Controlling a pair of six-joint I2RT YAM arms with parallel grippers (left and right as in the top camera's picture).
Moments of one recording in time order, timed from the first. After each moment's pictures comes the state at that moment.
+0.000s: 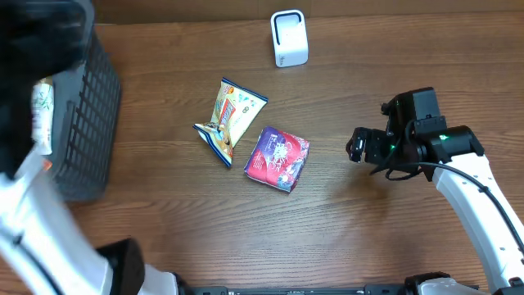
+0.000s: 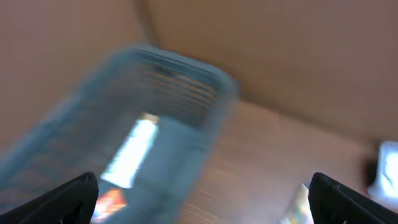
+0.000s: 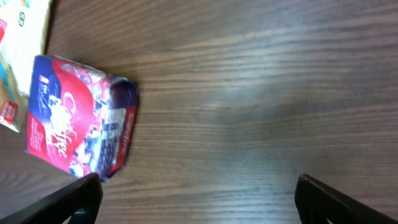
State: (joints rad) left arm 0.26 1.70 2.64 -1.47 -0.23 -0.12; right arm 0.17 1.39 1.07 -0.89 -0.23 0.36
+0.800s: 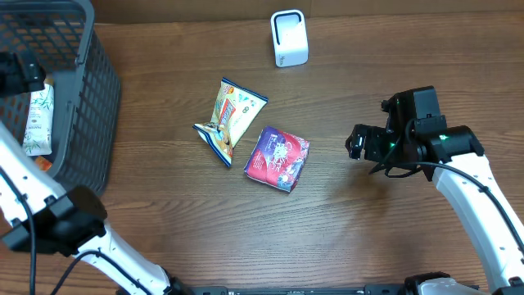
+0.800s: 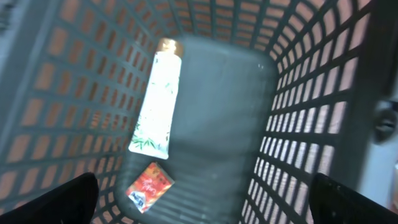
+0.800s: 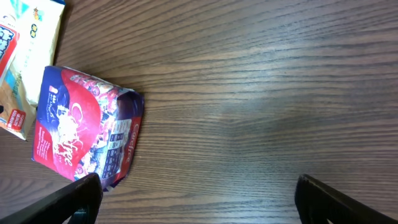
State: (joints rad) left arm 0.62 2.12 2.63 -1.52 0.09 0.33; right arm 0.17 1.39 1.07 -0.85 -0.23 0.36
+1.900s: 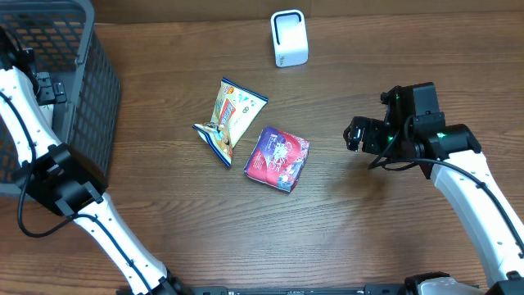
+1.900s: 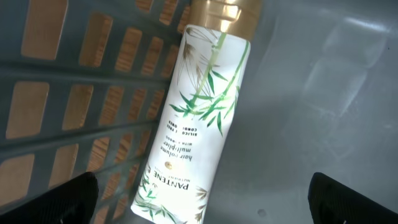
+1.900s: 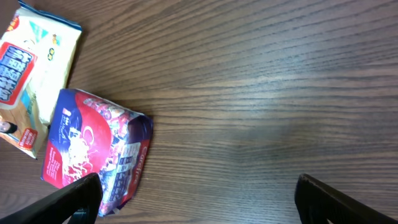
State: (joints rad) left arm 0.59 2.55 2.63 -1.23 -0.22 0.30; right arm 0.17 1.41 1.07 -0.76 -0.23 0.37
